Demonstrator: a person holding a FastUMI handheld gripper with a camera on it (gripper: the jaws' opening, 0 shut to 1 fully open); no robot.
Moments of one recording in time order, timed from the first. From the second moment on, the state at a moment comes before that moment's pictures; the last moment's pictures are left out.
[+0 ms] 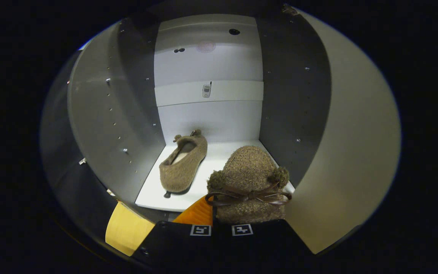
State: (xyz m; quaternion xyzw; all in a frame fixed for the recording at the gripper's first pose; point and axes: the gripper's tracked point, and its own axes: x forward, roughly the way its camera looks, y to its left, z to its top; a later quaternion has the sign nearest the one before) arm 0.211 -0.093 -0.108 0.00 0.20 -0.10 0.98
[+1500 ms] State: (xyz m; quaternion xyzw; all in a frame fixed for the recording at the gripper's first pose) arm 0.394 -0.135 -0.160 0.02 0.32 -0.10 0.94
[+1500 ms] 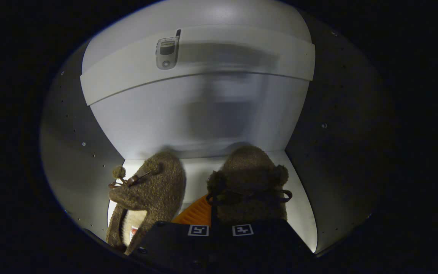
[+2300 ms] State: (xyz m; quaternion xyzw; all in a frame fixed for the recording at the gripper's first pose) arm 0.246 -0.072 -0.050 0.02 0.17 -0.07 0.98
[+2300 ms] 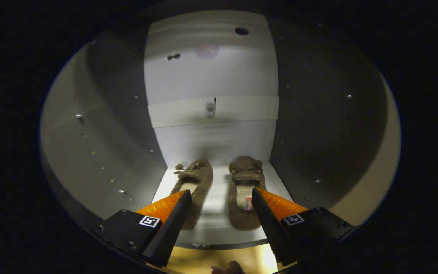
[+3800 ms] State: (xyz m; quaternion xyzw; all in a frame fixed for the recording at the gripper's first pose) arm -0.210 -0.109 0.047 0.01 0.02 -0.02 1.00
